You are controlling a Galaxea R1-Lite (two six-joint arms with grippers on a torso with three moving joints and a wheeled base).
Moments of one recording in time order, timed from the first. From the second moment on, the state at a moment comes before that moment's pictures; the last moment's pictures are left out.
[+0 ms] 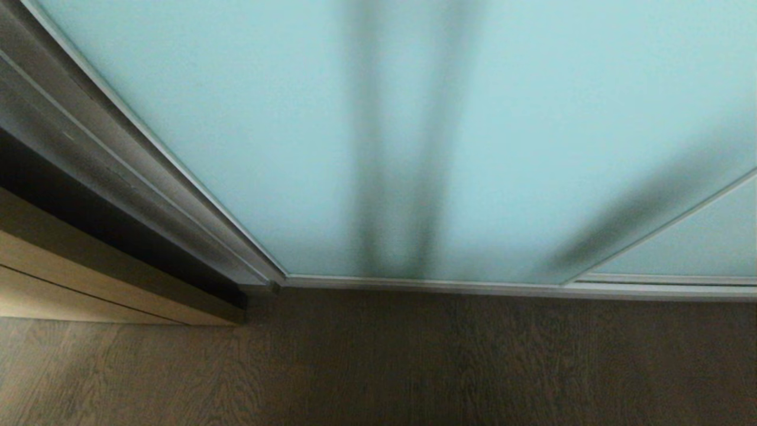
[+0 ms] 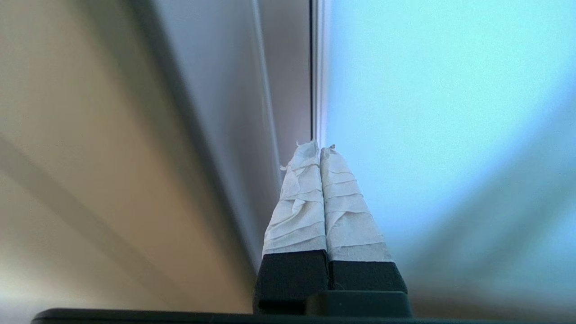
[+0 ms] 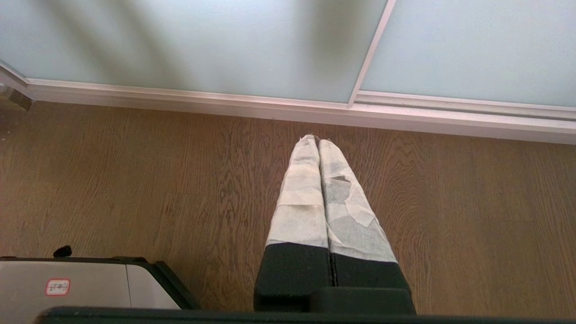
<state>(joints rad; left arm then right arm) 0.01 0.60 -0.51 -0.54 0.06 0.04 0.00 0.00 0.00 -0.02 0.00 0.02</state>
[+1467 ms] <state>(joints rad) -0.04 1.21 -0.72 -1.24 0.15 0.05 0.00 0.00 0.00 -0.02 0.00 0.02</state>
